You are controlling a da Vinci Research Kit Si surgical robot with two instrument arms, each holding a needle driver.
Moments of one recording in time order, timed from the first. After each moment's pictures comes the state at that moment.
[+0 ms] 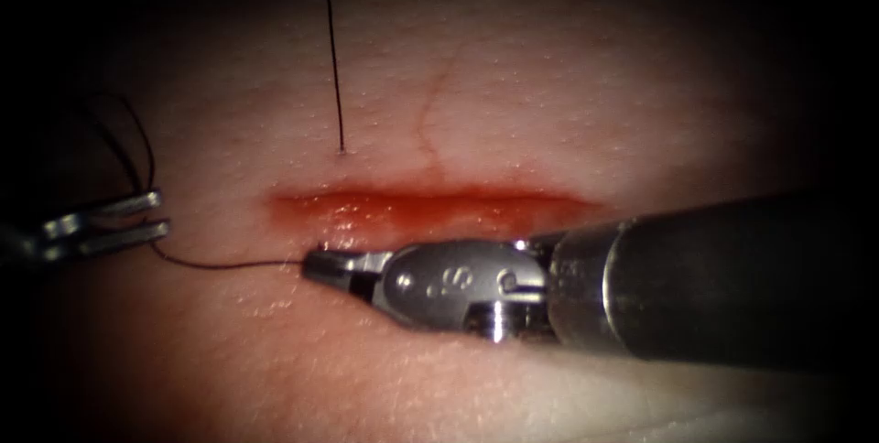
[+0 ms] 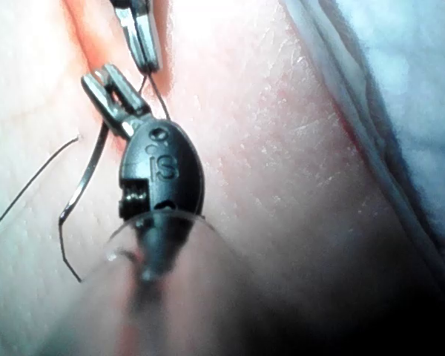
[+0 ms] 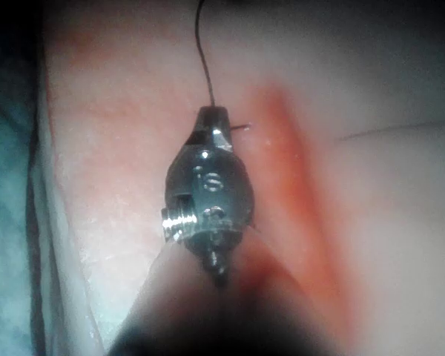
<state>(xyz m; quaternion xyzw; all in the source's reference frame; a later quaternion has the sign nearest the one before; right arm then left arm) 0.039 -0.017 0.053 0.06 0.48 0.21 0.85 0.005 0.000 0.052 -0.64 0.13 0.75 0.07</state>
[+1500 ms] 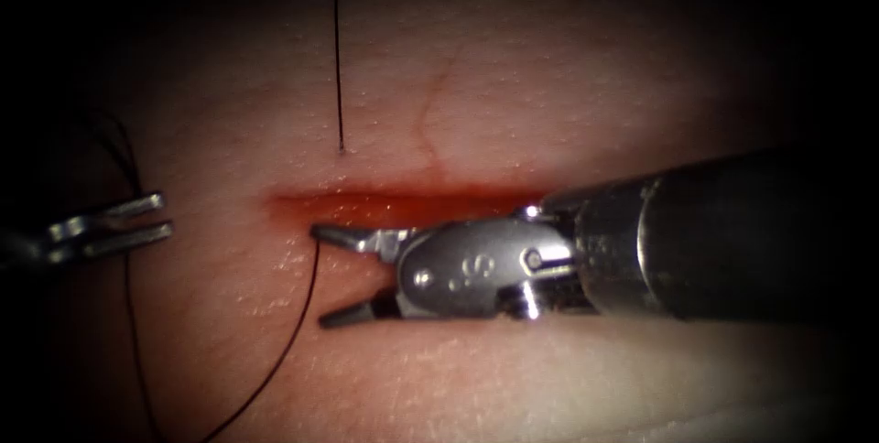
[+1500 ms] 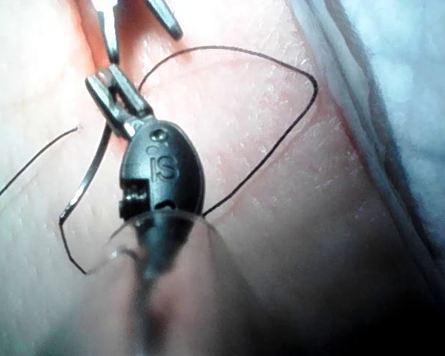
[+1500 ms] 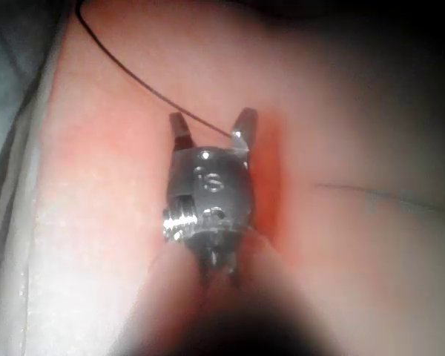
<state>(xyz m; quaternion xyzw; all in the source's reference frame) 0.040 -0.014 0.052 -0.02 0.53 0.09 0.84 0.005 0.000 0.053 -0.63 0.12 0.77 0.08</state>
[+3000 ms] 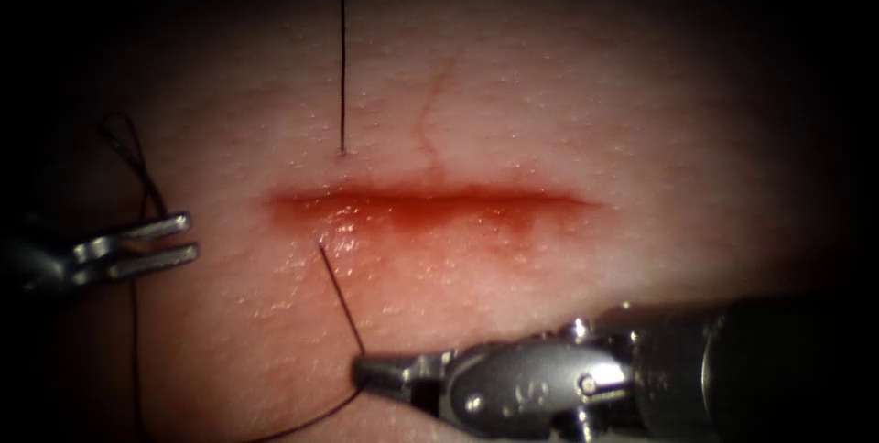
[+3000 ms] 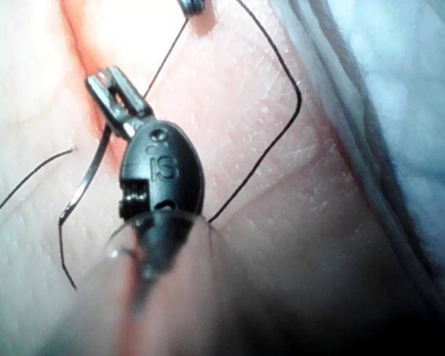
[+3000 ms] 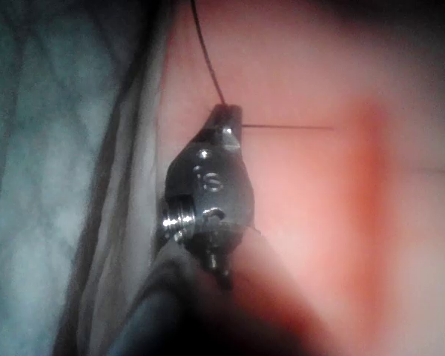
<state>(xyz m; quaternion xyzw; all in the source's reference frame) 0.036 -0.023 0.047 0.02 0.52 0.08 0.85 0.004 -0.001 0.052 -0.63 0.12 0.76 0.08</state>
